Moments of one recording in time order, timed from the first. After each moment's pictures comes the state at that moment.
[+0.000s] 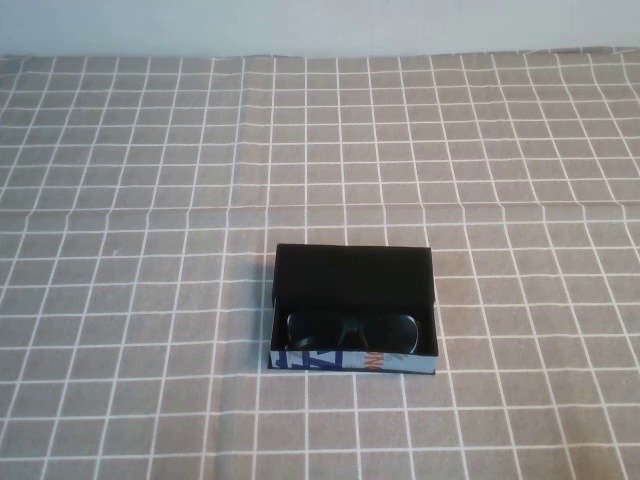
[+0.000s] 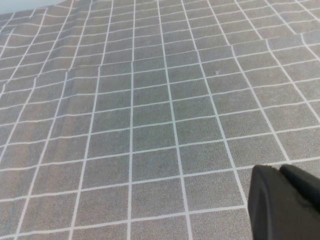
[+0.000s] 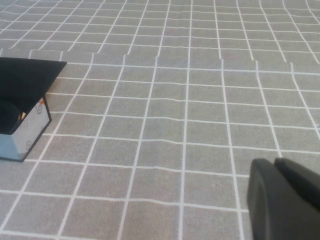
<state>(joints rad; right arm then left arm) 0.09 0.00 0.03 0.18 0.31 -0.14 -0.06 -0.02 0.02 0.04 0.37 0.08</state>
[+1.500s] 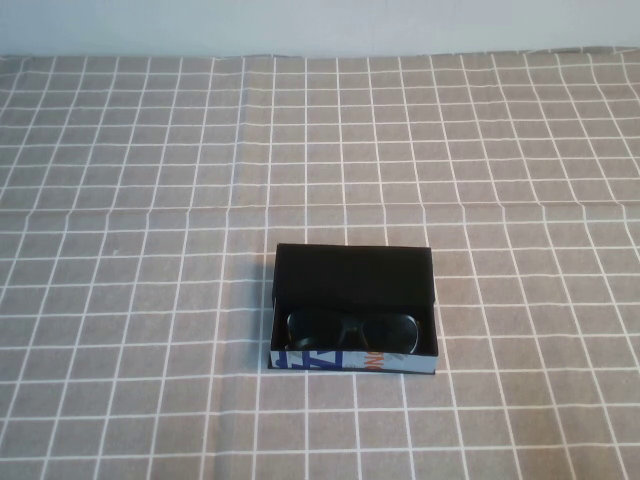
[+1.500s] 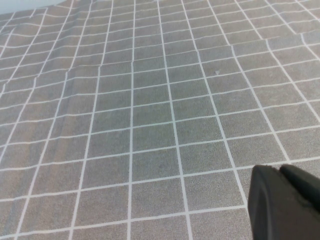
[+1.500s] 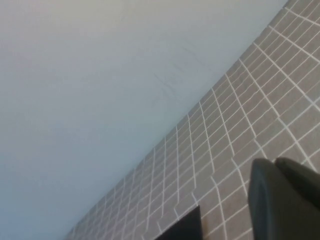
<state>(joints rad) 0.09 0.00 0.03 1.11 0.06 -0.14 -0.06 -0.02 0.02 0.04 0.37 0.08</state>
